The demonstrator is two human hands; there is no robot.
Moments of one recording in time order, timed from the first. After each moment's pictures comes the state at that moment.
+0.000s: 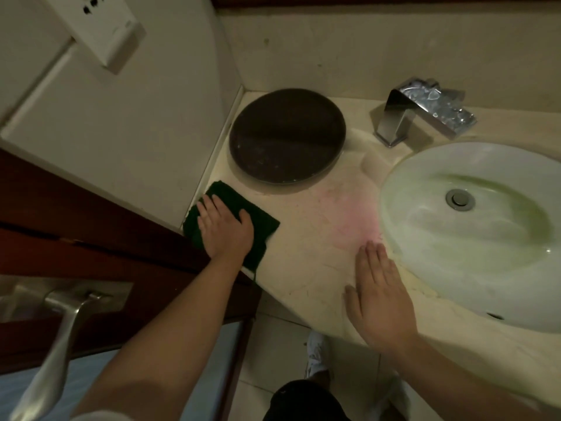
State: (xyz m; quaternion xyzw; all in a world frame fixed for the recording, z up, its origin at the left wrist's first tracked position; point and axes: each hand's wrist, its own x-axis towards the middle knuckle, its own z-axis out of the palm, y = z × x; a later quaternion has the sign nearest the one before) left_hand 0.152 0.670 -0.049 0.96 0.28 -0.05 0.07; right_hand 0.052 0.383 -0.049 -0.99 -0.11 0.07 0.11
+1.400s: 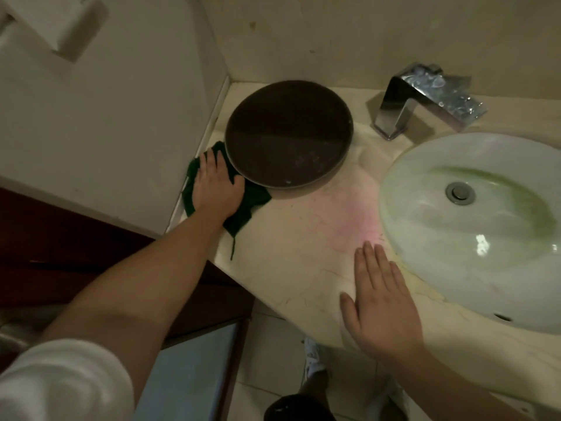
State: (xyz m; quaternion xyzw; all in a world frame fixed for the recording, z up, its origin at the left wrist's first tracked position) left_hand 0.245 0.698 -0.046 0.99 0.13 -0.05 0.08; right_hand 0.055 0.387 -0.049 -0.98 -0.10 0.12 0.09
